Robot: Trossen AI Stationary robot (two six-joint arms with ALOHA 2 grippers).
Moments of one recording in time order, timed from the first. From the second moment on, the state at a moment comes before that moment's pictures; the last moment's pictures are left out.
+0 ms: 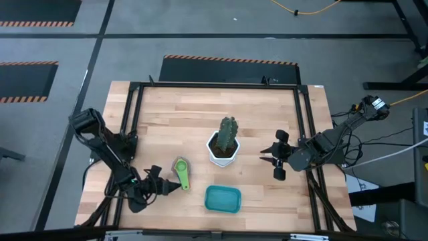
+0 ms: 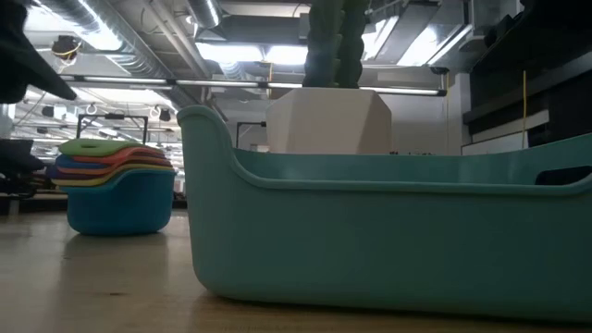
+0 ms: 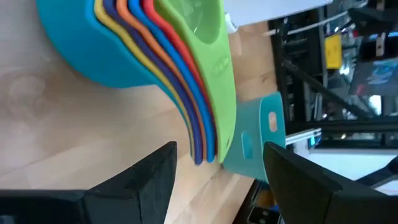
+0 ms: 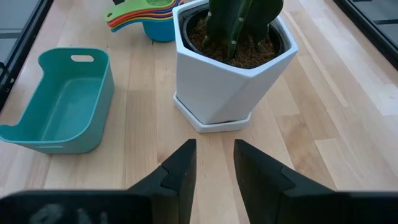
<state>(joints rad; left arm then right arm) -0.98 1.57 0.53 0.24 -0.99 -2.07 0.59 0.96 0.68 -0.50 0.57 0.46</state>
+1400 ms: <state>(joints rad) -0.92 1.67 0.51 0.36 -1.08 -2.17 0.59 0.96 0.68 -0.50 0.57 0.44</state>
